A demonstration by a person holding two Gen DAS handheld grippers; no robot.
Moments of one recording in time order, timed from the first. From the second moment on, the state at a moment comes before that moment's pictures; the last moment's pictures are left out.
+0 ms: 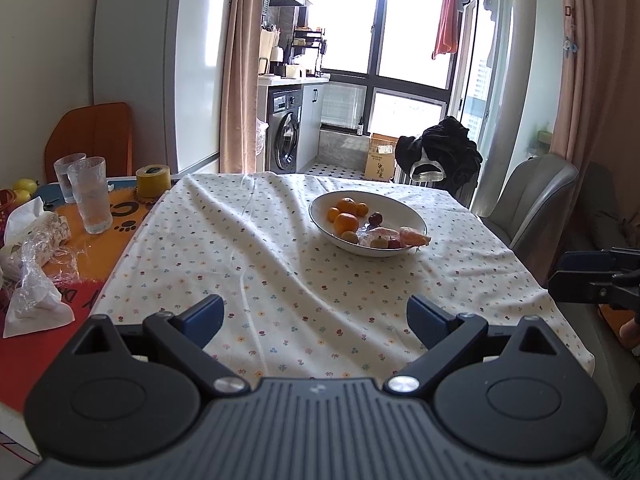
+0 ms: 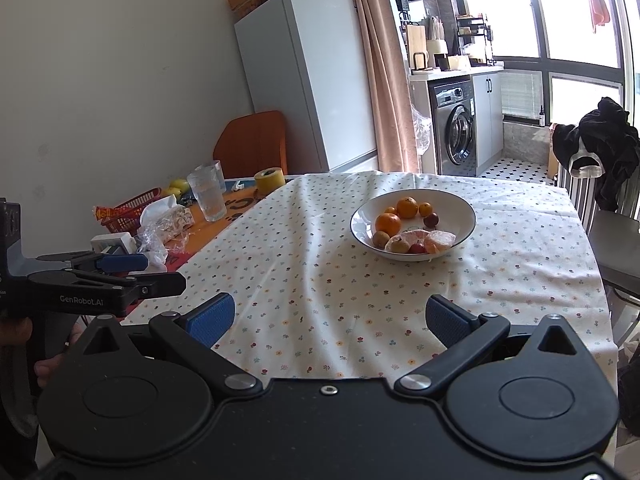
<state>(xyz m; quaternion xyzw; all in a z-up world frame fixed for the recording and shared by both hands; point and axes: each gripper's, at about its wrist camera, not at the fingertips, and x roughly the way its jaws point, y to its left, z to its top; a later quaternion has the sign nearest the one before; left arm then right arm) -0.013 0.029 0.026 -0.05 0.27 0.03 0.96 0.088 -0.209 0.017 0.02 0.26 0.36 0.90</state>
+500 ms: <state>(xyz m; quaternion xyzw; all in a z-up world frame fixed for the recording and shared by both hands) -0.013 0.026 0.024 -0.04 0.27 0.02 0.96 0.090 -0.207 0.015 0.01 0.27 0.36 0.89</state>
